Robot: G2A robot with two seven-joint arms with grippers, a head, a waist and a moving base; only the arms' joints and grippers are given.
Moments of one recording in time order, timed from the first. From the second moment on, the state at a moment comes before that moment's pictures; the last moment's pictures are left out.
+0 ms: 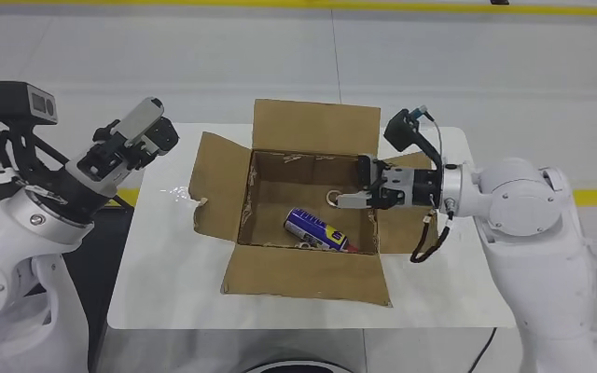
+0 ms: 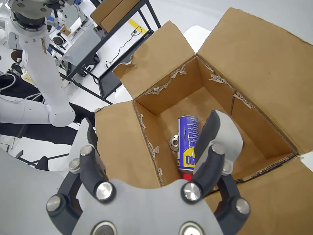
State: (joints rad) left arm 1.21 -1.28 -1.91 -2.32 -0.04 0.29 -0.87; right arm -0.76 -1.09 1.22 -1.79 -0.14 -0.31 1.23
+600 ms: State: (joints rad) left arm 1.42 -1.27 -1.98 -2.33 -0.11 0.28 -0.77; right arm -0.46 -1.21 0.65 -1.52 -0.64 0.11 1.30
